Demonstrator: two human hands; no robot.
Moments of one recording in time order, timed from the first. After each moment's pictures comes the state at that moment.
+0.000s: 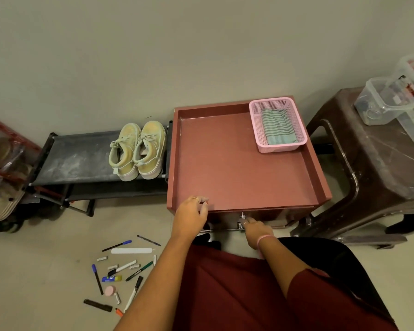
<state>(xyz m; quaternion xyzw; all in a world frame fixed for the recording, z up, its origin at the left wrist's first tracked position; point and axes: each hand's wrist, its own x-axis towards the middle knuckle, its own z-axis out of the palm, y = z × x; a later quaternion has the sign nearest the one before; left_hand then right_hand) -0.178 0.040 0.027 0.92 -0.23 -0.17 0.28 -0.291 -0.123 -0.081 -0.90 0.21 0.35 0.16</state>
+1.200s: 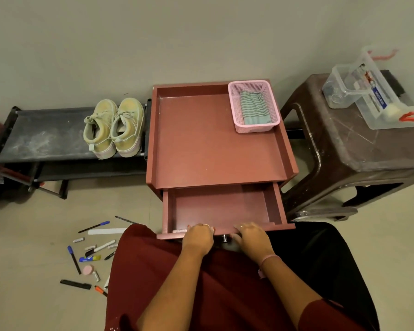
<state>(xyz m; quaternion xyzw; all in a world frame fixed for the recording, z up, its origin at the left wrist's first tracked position) -0.291 0.037 -0.050 0.89 -0.36 -0.30 -0.03 -0.403 -0.097 -0.060 -0.94 0.22 0.19 0.18</state>
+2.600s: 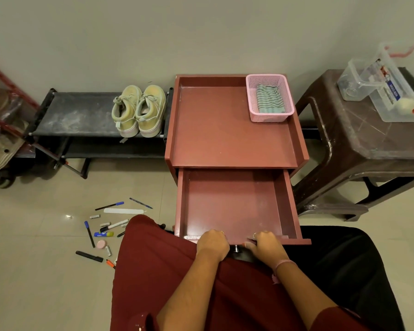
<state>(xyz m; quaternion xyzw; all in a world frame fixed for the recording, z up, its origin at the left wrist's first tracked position) -0.370 0.075 -0.036 0.89 -0.29 -0.36 -0.02 -0.465 -0.064 -0.054 -0.90 0.27 0.24 0.24</state>
